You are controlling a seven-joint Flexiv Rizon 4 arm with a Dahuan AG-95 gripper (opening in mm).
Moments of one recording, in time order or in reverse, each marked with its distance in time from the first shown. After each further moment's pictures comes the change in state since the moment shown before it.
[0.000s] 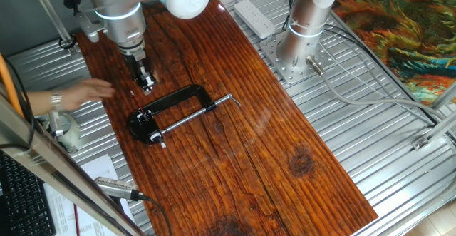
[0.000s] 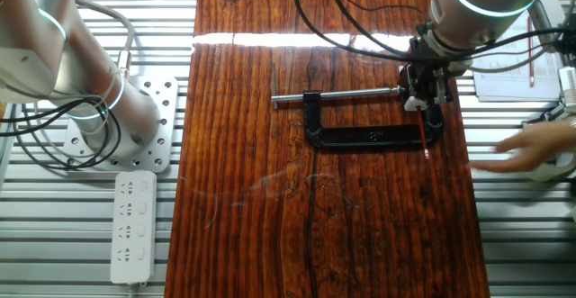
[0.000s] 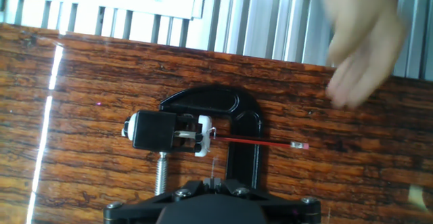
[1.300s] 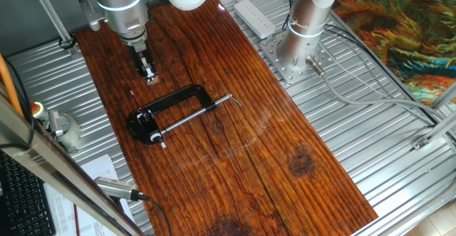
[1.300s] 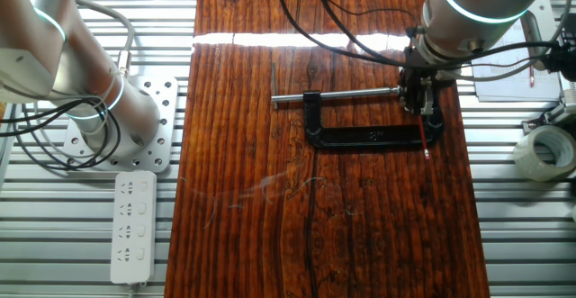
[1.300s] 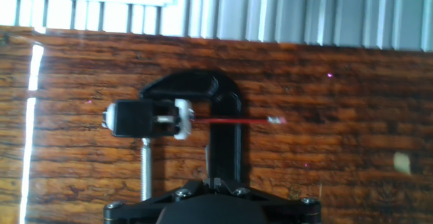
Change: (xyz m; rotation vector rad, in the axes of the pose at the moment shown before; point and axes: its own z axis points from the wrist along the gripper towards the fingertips) arm 0.023 -0.022 -0.008 0.034 0.026 0.168
